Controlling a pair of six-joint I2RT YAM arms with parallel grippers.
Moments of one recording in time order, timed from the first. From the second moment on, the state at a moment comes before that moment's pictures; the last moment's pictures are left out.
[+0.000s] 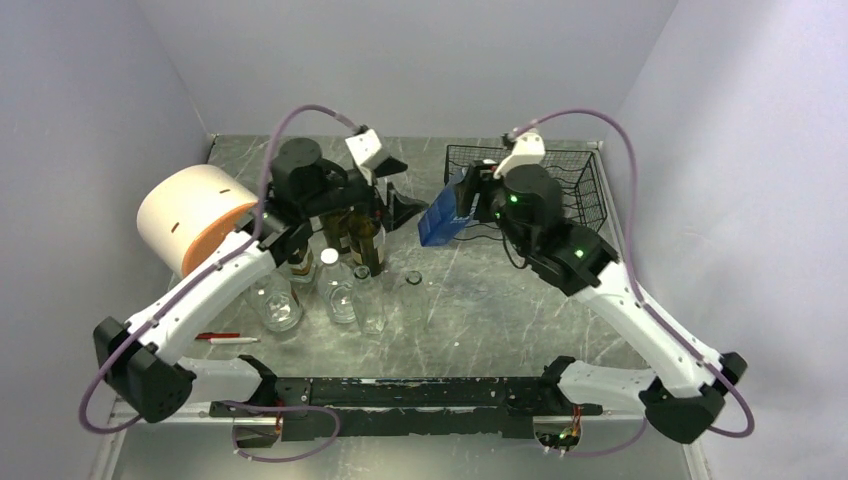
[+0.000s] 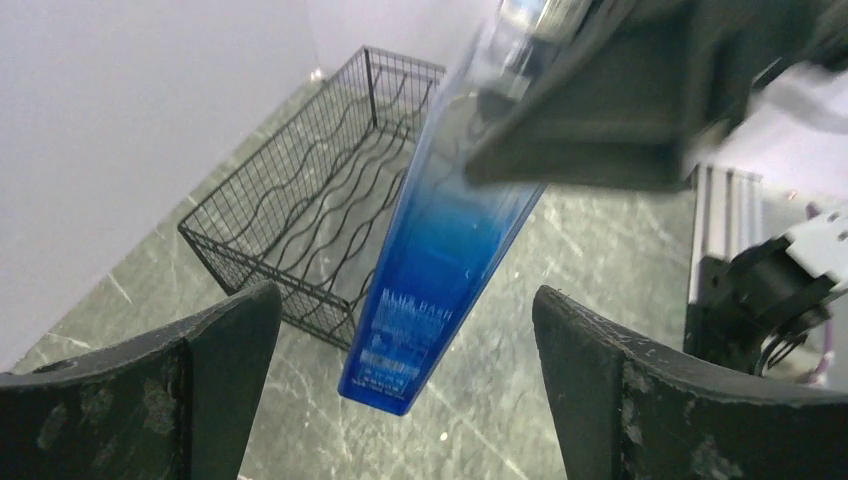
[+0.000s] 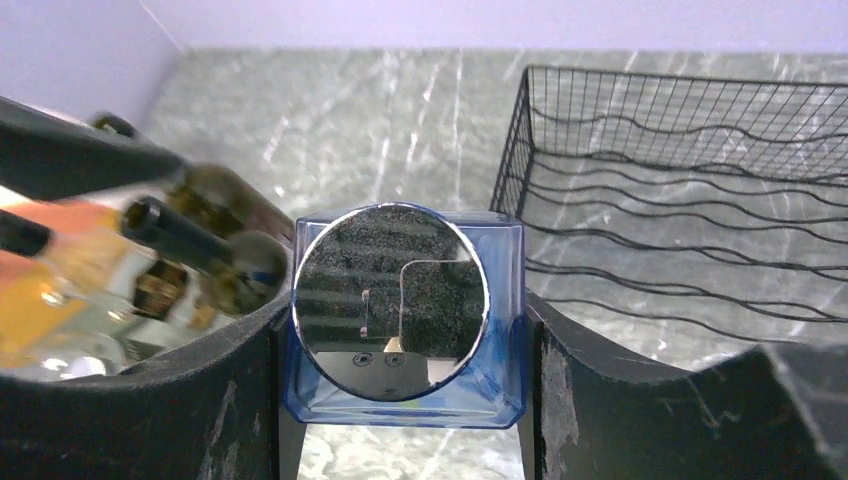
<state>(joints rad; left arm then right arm) -0.61 1.24 1.23 0.00 0.54 -0.01 0.77 1.13 1.31 -0.49 0.45 0.34</state>
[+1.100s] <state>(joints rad) -0.72 1.54 1.24 0.25 0.63 0.19 0.77 1.02 1.43 -0.51 0.48 0.45</state>
